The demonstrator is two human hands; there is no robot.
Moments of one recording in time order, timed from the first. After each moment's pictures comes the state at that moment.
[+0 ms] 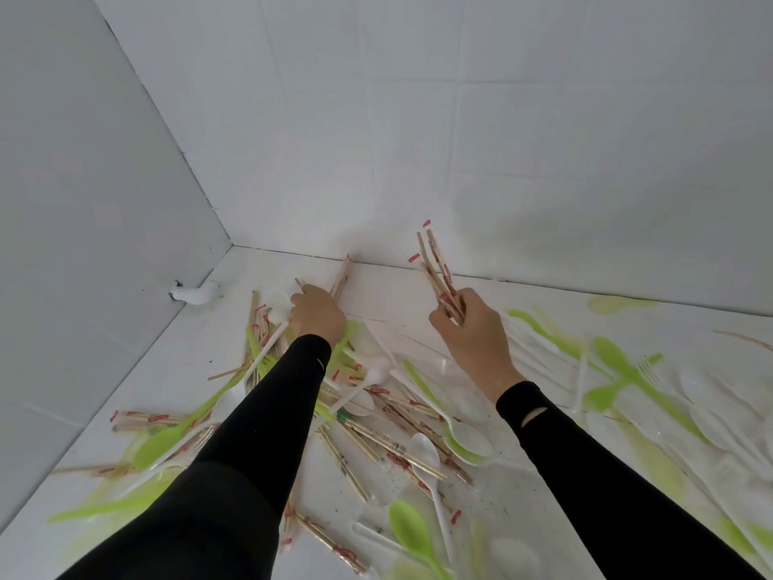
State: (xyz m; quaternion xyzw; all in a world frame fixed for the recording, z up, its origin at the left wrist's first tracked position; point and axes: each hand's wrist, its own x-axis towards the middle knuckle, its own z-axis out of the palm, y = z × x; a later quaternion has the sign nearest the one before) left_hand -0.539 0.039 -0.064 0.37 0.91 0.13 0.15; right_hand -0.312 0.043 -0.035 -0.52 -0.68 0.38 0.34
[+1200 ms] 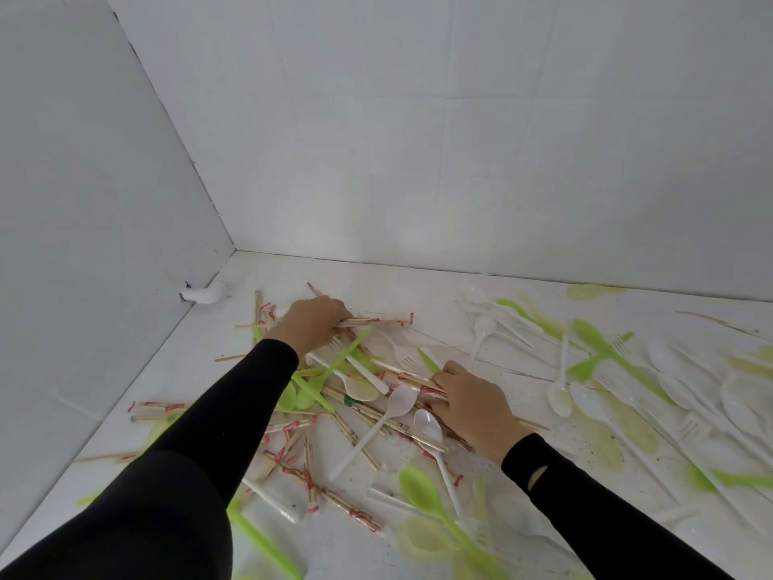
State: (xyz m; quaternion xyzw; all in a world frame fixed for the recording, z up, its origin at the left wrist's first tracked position) left_hand -0.571 0.002 -0.056 0.74 0.67 -0.09 0.00; right_hand -0.282 -0.040 -0.072 -0.48 -0.86 0.17 0.01
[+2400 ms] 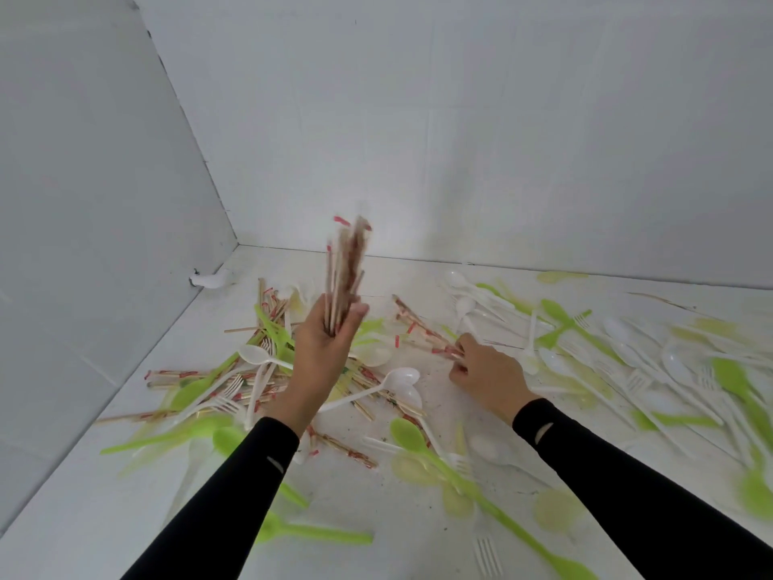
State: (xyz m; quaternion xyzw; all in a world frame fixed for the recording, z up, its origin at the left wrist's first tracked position) left_hand -0.463 -0.140 -0.013 0.48 0.59 0.60 0.23; right_hand -0.238 -0.067 -0.049 -0.55 -0.81 0.17 0.05
